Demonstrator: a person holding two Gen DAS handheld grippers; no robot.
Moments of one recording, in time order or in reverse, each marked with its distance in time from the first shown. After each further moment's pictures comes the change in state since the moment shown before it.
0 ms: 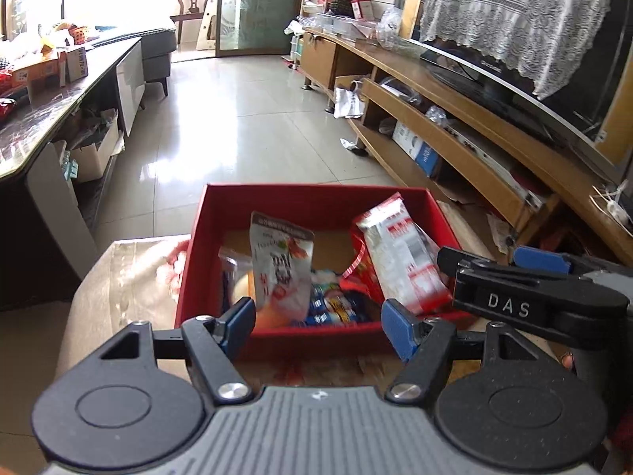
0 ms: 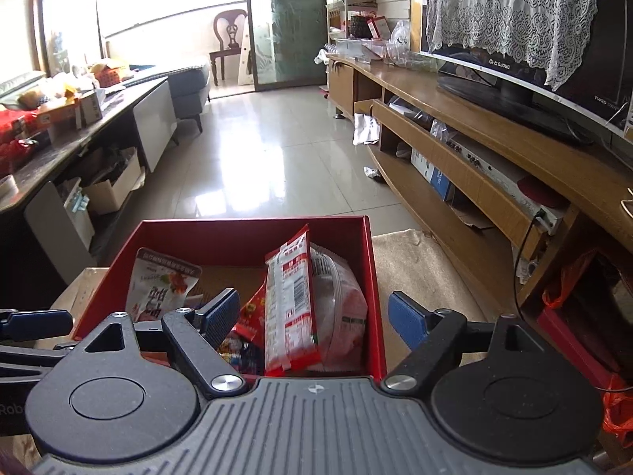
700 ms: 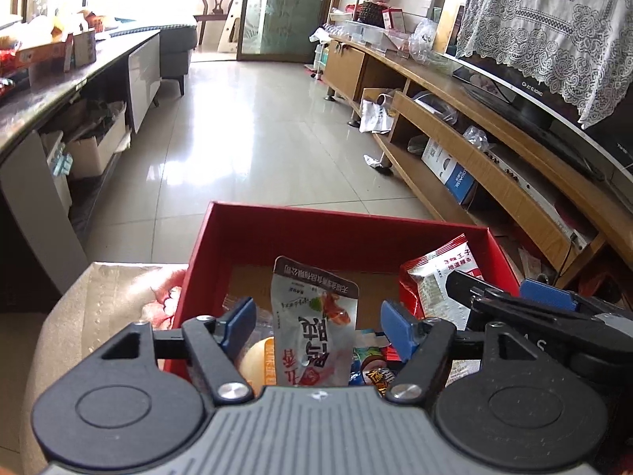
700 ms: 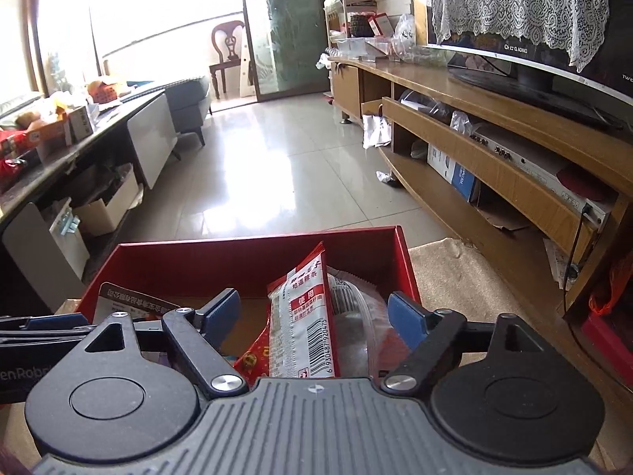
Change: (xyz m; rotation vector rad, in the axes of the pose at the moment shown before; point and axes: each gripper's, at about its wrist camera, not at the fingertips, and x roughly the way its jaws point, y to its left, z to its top) left arm 0.086 0.027 0.029 -0.070 -0.056 0.041; right arm 0.075 0.001 0.006 0.055 -0.035 0.039
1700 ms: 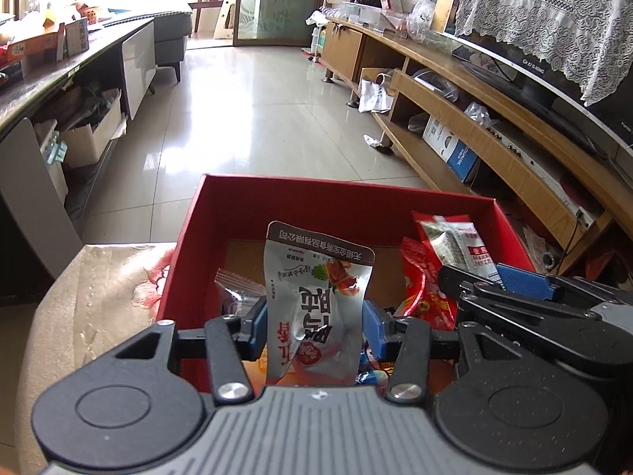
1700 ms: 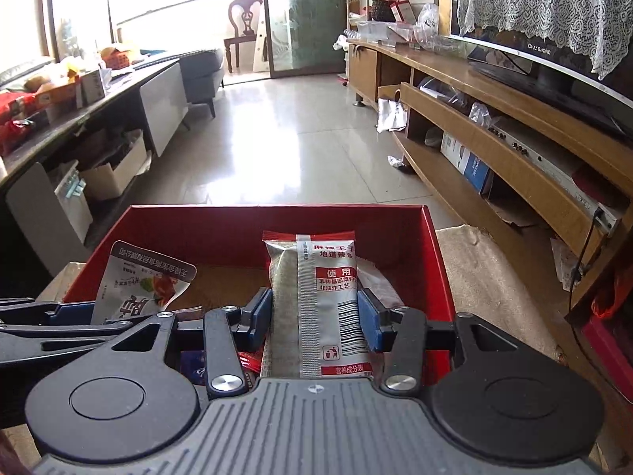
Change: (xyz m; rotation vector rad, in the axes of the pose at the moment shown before) left arm 0.017 -0.002 -0.011 0.014 0.060 0.000; right arm 0.006 0.021 -0.010 -0.083 0.061 -0.002
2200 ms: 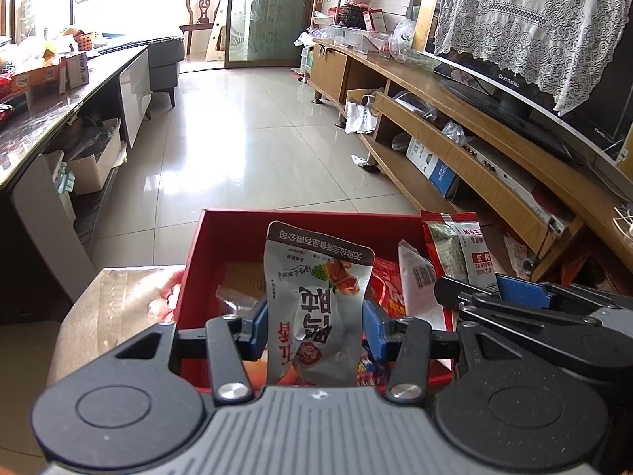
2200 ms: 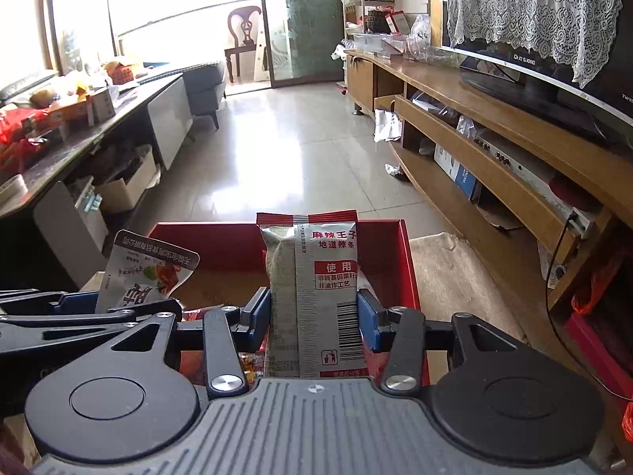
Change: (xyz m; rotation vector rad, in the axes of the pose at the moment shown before) left arm -0.050 -0.016 0.005 0.038 -0.058 -0.008; right arm -0.047 -0.008 0.007 0.029 -0.017 0.017
